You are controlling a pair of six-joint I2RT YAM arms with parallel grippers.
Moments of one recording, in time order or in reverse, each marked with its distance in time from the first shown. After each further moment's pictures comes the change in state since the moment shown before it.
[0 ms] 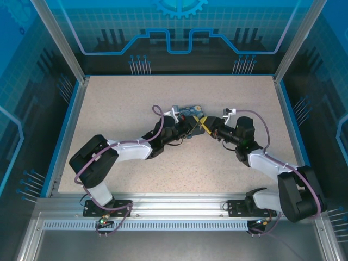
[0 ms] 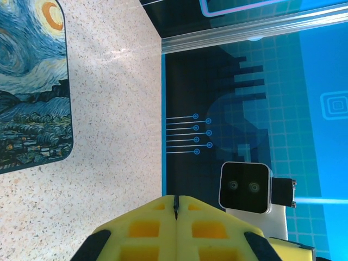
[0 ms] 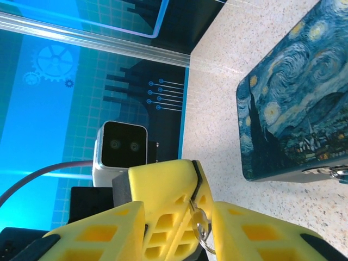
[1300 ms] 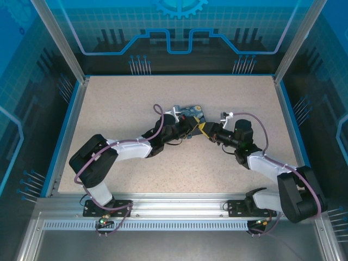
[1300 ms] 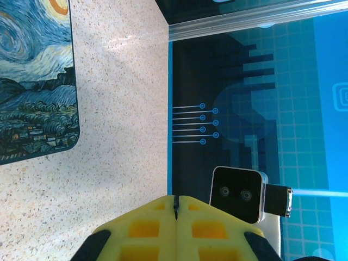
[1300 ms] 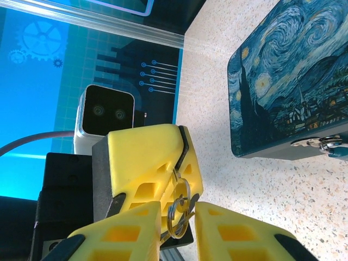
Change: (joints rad) left arm 0.013 0.000 0.021 -0.058 0.052 0.004; right arm 0.021 -0.010 -0.042 -0.015 -0.034 -0.039
